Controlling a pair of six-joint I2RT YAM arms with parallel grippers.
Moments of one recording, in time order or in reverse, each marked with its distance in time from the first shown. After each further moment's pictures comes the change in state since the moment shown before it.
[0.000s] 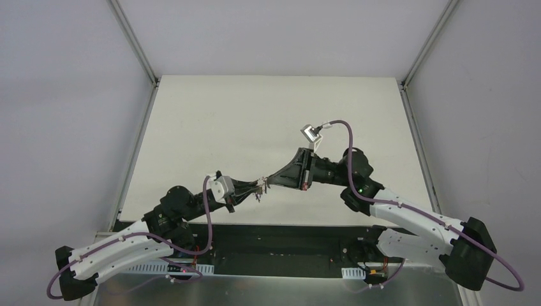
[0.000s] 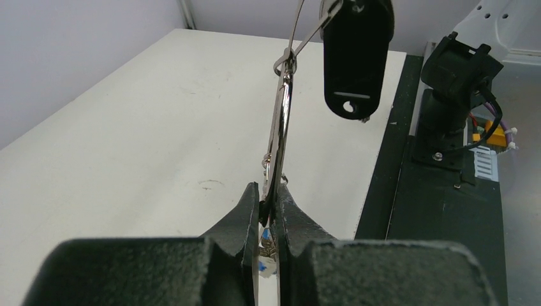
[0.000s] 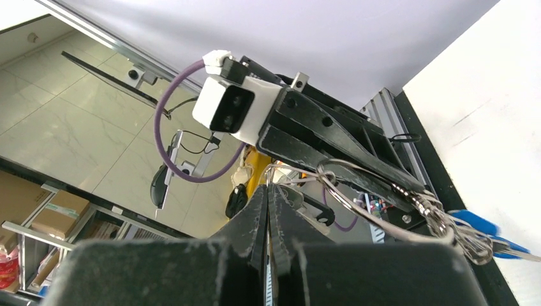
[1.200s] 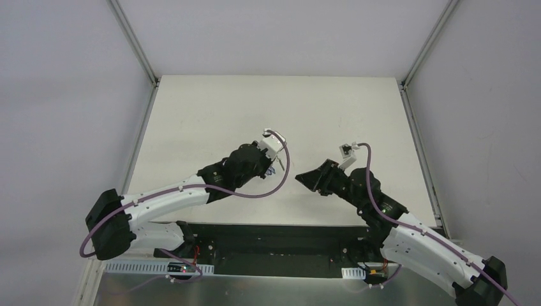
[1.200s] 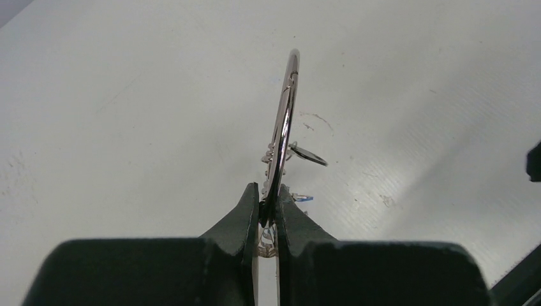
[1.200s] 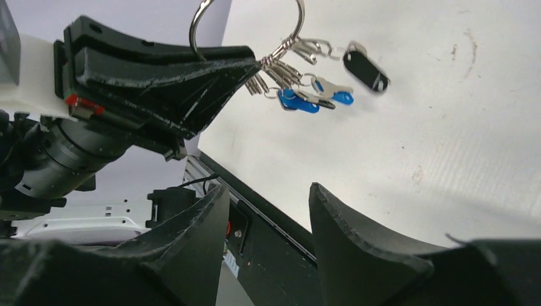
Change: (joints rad) left arm 0.053 0.784 0.438 -0.140 -0.420 -0.045; right arm -0.083 -0.375 -0.218 -0.639 0.566 -0.161
